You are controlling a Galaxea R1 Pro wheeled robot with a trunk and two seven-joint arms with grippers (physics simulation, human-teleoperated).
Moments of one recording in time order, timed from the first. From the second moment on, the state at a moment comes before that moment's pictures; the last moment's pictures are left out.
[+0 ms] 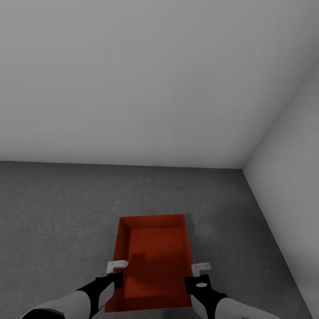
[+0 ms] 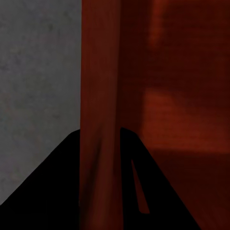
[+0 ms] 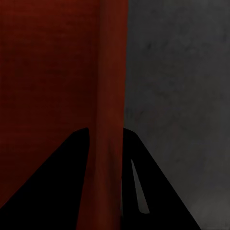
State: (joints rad) left arm -0.69 -0.07 -0.17 -0.04 0.25 0.07 0.17; right arm -0.67 0.17 1.47 0.00 -1.33 -0.05 -0.28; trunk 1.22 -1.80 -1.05
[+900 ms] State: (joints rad) left arm -0.69 -0.07 -0.17 -0.04 0.25 0.07 0.17; right arm -0.67 0.17 1.47 0.00 -1.33 -0.06 -0.28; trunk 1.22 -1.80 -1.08
